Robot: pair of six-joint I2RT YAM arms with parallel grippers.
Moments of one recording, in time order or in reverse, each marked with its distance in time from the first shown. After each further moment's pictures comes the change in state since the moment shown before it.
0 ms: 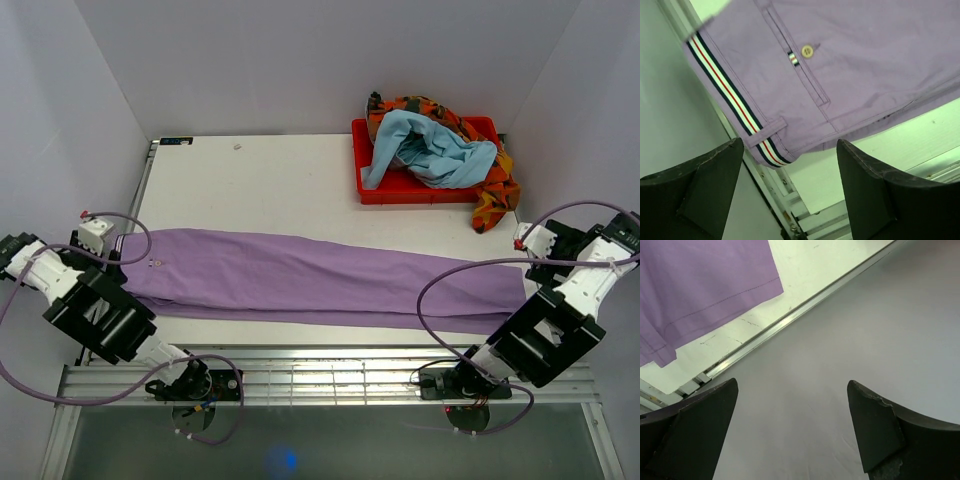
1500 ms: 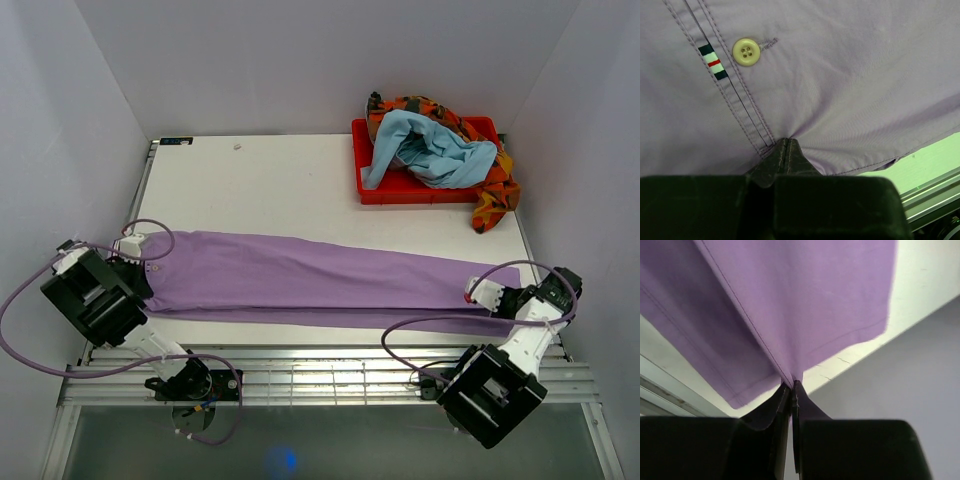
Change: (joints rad) left arm -0.184 0.107 -0.257 0.286 -0.186 -0.388; right arm 0.052 -0.431 -0.544 0.166 0.066 -0.011
